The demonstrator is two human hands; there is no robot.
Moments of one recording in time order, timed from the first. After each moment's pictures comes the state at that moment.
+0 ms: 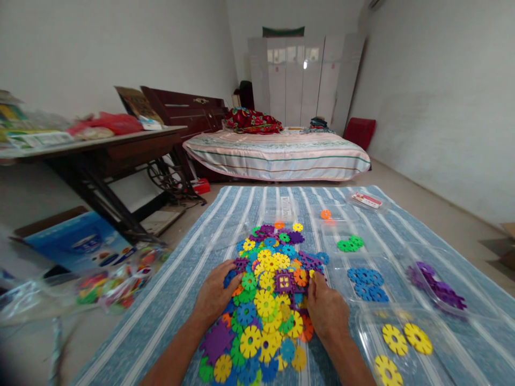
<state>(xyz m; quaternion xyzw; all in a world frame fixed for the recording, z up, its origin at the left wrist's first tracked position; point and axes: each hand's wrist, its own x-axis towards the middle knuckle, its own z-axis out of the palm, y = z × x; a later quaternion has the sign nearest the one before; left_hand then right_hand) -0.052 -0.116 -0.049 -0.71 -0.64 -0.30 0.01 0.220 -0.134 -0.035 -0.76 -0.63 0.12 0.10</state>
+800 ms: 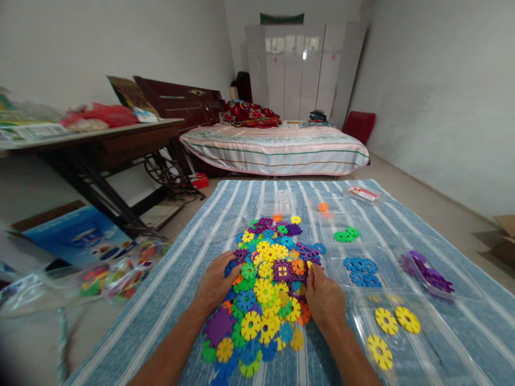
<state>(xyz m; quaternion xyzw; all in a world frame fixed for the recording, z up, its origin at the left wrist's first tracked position) -0.049 -0.115 -0.045 -0.72 -0.63 -0.30 0.00 0.224 -0.139 -0.040 -0.76 -0.63 0.08 0.14</state>
